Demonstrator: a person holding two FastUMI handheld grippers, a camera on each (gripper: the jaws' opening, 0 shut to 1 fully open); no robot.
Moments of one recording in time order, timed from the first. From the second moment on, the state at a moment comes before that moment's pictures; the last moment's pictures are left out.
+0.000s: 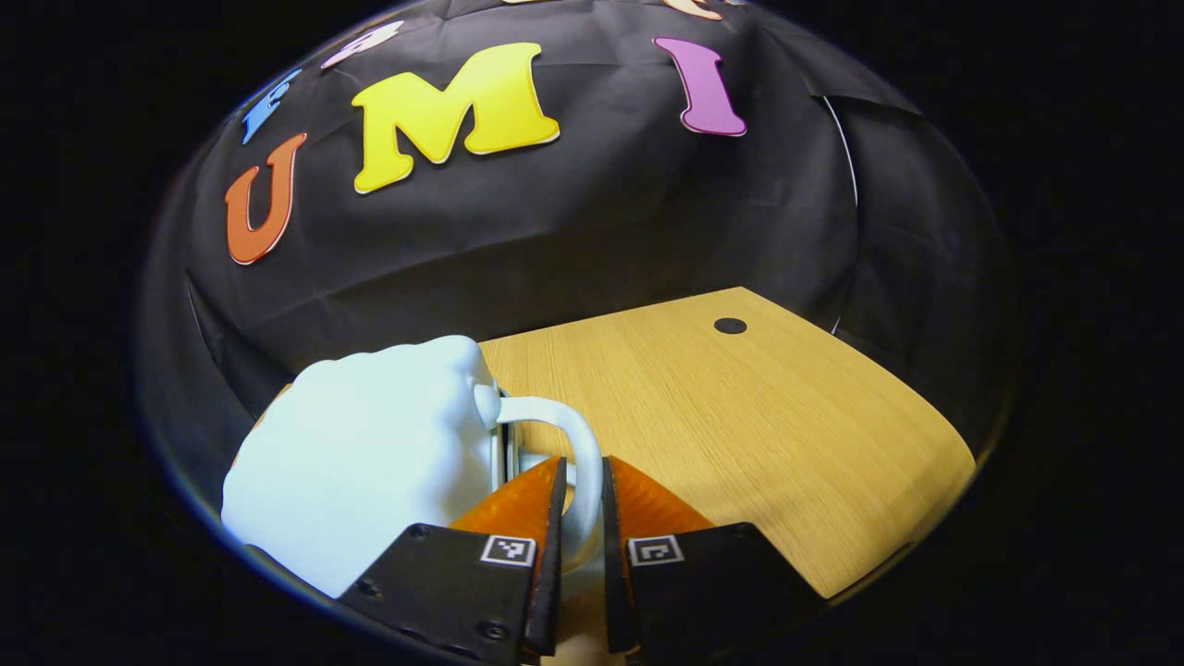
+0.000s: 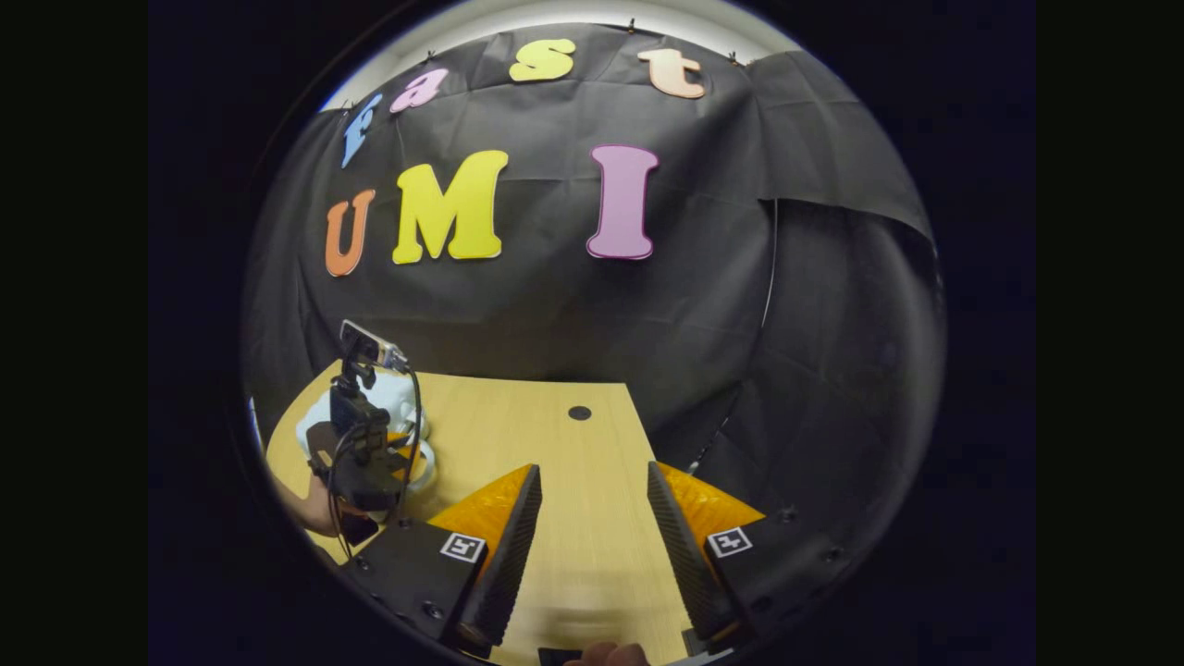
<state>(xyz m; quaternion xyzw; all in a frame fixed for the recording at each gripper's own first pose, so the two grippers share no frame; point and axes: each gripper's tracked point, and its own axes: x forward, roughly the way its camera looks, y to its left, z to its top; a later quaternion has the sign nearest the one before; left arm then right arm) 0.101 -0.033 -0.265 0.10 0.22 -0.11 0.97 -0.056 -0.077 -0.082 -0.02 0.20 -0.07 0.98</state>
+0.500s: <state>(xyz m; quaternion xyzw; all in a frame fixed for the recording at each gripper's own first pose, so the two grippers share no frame) 0.059 -0.005 -0.145 0.07 0.12 -0.06 0.99 -0.019 -0.028 -0.040 -0.03 0.13 -0.01 0.99</state>
